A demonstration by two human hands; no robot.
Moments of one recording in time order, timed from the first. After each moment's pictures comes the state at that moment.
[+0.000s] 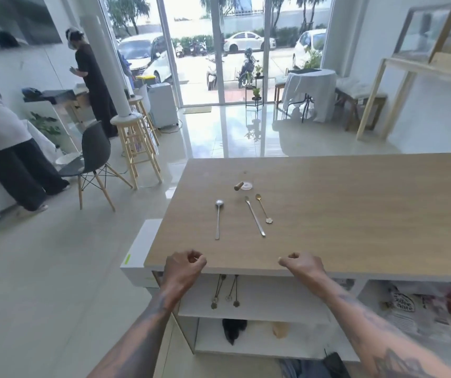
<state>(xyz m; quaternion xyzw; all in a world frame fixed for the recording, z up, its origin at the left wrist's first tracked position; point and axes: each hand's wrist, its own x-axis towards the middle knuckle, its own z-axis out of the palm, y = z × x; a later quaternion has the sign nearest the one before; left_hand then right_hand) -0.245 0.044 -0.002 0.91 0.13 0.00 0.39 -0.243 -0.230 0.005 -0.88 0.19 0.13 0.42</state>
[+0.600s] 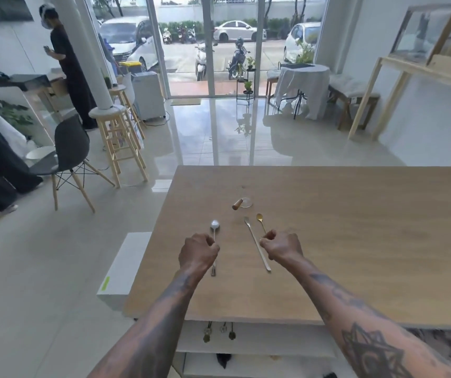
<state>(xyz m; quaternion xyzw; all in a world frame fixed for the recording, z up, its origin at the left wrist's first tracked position) -0.080 0.011 0.007 0.92 0.14 -0.04 0.35 -0.079 -0.183 0.020 -0.90 0.19 0.09 0.39</state>
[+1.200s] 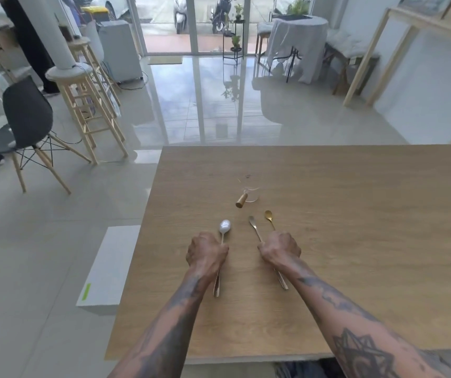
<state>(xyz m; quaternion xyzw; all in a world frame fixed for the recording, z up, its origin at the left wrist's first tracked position) 0.010 0.006 -0.044 0.93 0.15 -0.13 0.32 0.011 -0.149 -0.040 -0.94 0.25 0.16 0.18</state>
